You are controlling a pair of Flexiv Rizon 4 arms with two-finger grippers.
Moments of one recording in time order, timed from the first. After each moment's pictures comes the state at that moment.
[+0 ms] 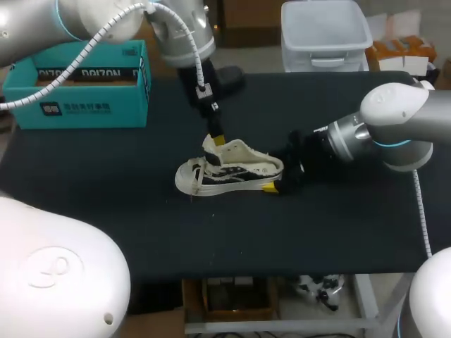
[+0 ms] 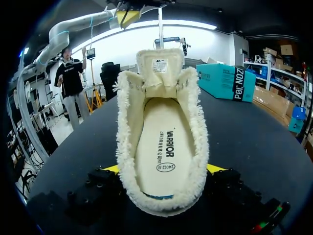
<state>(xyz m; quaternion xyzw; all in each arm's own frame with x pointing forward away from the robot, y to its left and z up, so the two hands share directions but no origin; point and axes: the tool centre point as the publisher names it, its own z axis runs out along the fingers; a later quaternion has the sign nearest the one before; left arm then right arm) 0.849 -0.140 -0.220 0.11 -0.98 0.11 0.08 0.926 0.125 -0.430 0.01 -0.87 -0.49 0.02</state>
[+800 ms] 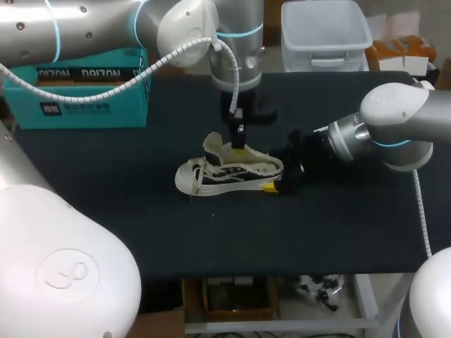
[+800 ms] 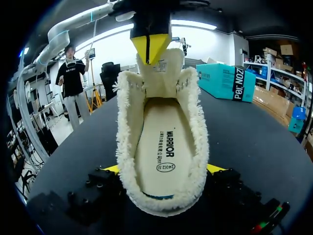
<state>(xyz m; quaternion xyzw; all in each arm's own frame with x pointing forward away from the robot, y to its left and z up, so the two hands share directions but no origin) 0.911 -0.182 -0.308 -0.08 -1.00 0.02 0.02 0.926 0.125 -0.430 0.01 -0.87 -0.49 0.02</state>
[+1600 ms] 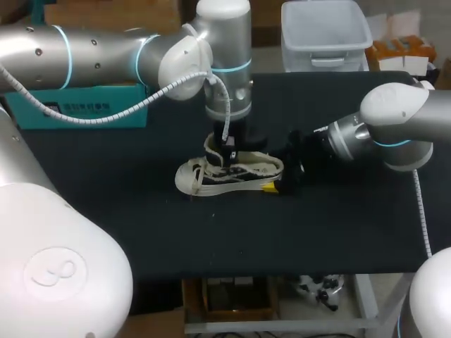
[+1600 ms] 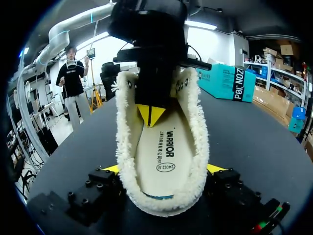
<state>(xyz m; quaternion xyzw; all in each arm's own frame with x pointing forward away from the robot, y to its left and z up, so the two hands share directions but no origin) 0.901 -0.166 -0.391 -0.07 -1.00 0.03 0.07 0.926 0.125 -0.430 0.01 -0.87 -0.49 0.02</state>
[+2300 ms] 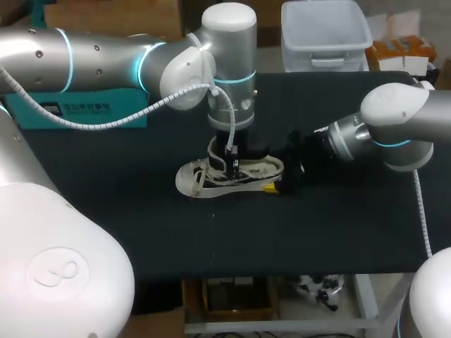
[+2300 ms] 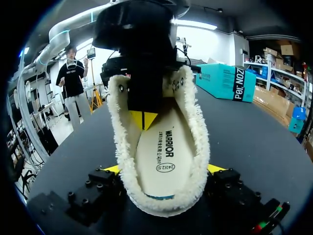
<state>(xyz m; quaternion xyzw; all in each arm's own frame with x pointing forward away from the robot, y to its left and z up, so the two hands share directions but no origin) 0.890 -0.167 -0.399 -0.03 -1.00 0.01 0.05 0.925 0.124 -0.430 0.01 -0.87 -0.49 0.02</state>
